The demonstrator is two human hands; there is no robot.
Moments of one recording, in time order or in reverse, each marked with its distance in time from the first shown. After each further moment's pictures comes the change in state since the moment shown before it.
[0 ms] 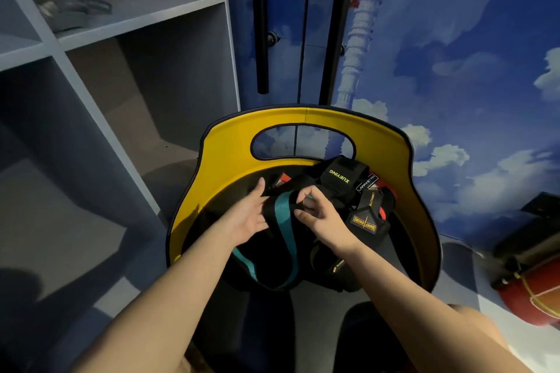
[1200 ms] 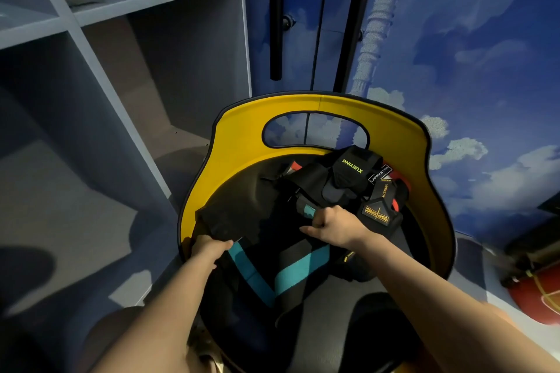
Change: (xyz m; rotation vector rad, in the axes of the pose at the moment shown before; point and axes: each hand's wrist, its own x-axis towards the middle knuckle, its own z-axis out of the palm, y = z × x) left_hand -0.002 -0.087 -0.095 0.353 0.639 -0.199; right_hand 0.009 0.034 -0.010 -1.018 -0.266 0.224
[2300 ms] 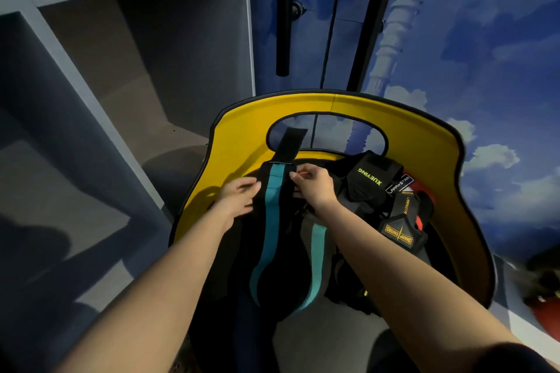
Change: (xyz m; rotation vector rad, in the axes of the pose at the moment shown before) left_hand 0.027 0.113 0.016 -0.212 -0.224 0.391; right_hand 0.120 -0.039 -0.010 1.004 0.344 0.209
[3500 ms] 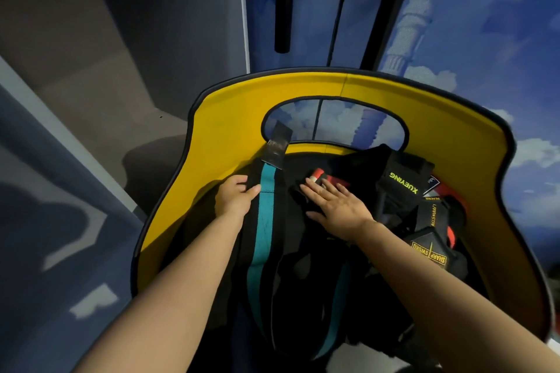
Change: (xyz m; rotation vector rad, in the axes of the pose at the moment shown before) left_hand 0.080 -0.037 0.044 0.139 0.360 -0.031; right_hand 0.049 0.087 -0.046 -1.382 -0.400 -0.343
